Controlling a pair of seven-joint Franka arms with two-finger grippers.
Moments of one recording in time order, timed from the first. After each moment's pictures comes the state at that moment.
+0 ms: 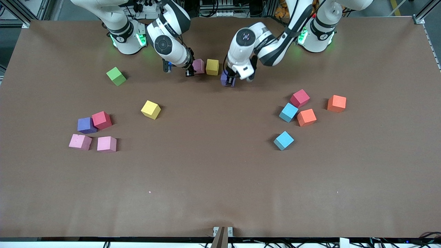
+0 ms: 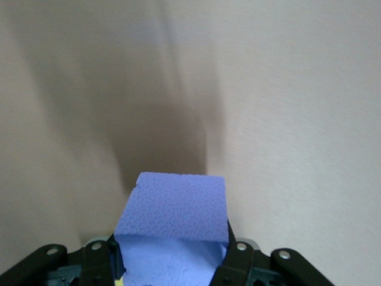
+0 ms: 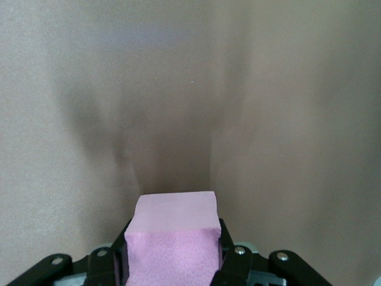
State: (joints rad) left arm -0.63 0.32 -0.42 -2.33 -0.13 2.72 -2.34; right arm 0.08 0.18 0.85 -2.58 0.49 2.57 2.09
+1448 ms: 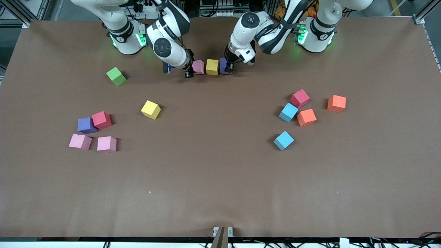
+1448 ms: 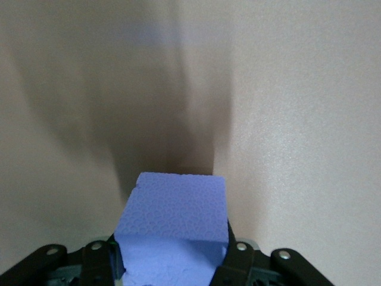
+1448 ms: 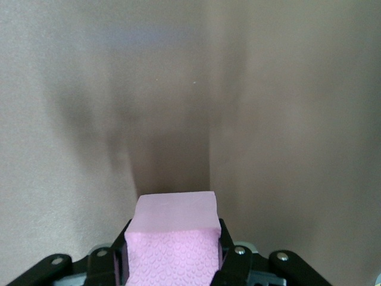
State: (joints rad) left arm -0.64 0.32 -0.54 -2.47 -0.13 2.95 -2.55; right arm 0.06 0.21 0.85 -2.57 0.49 2.58 2.09
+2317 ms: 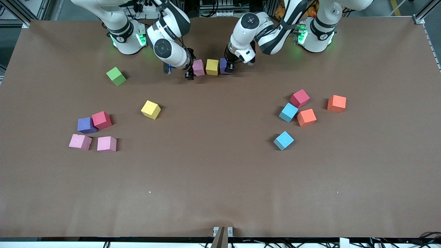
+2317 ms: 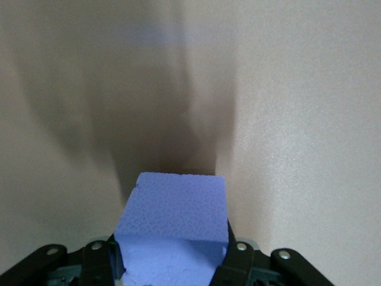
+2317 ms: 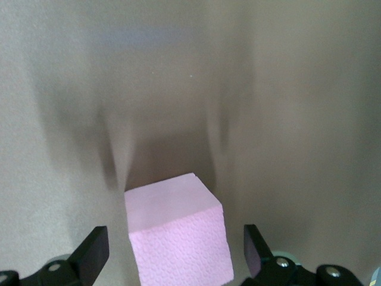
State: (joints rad) left arm -0.63 0.34 -0.54 -2.46 -0.13 2.95 -2.55; right arm 0.06 0.22 0.86 -2.56 0.49 2.58 2.09
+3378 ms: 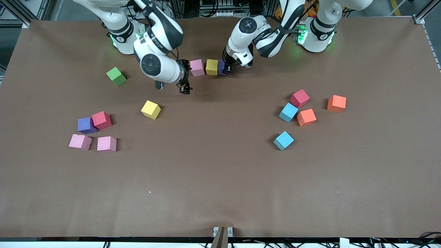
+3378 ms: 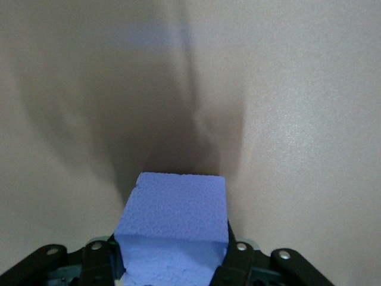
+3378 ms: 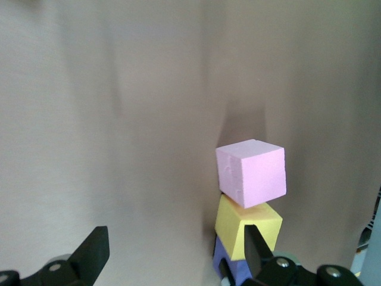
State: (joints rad) left arm -0.63 0.39 -0.54 -2.42 -0.13 2.96 -2.51; right arm -0.10 0.22 0.77 -2.22 0.32 2.18 2.04
